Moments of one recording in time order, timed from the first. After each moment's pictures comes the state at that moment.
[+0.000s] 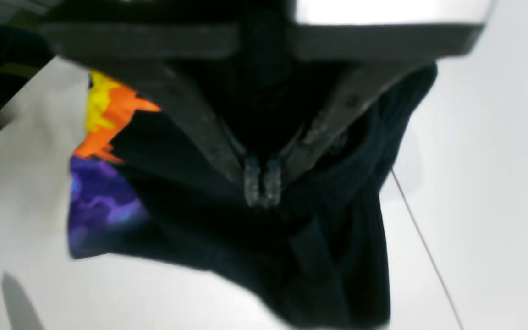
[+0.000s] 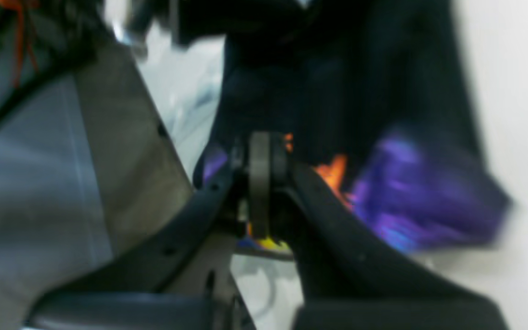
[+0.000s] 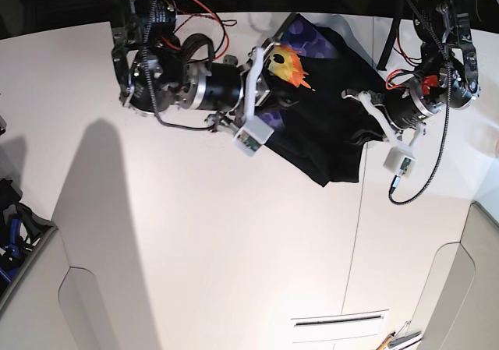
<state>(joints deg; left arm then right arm) 10.6 -14.8 -14.5 104.2 -41.0 -30.5 58.1 -6.2 -2.6 -17.1 107.2 34.3 32.6 -71.6</state>
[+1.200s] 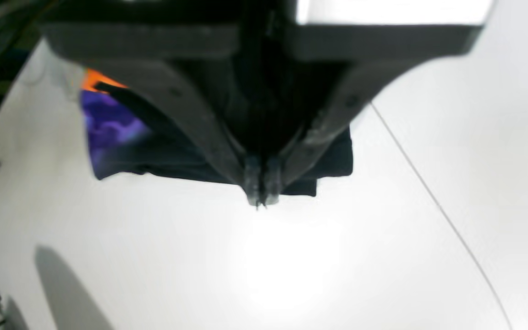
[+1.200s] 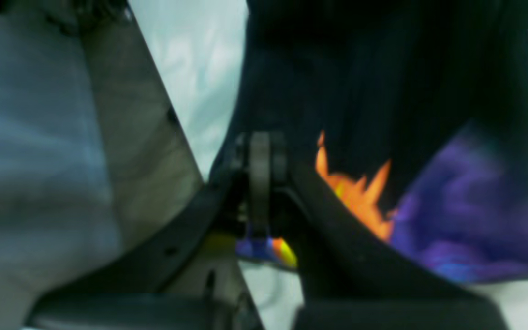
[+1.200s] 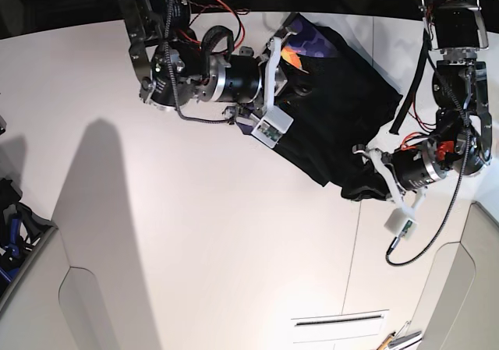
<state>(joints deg) -5.5 -22.4 -8.2 93.9 -49.6 -33.0 62.2 -6.2 -2.7 -20.2 108.4 33.6 30.8 -69.9</state>
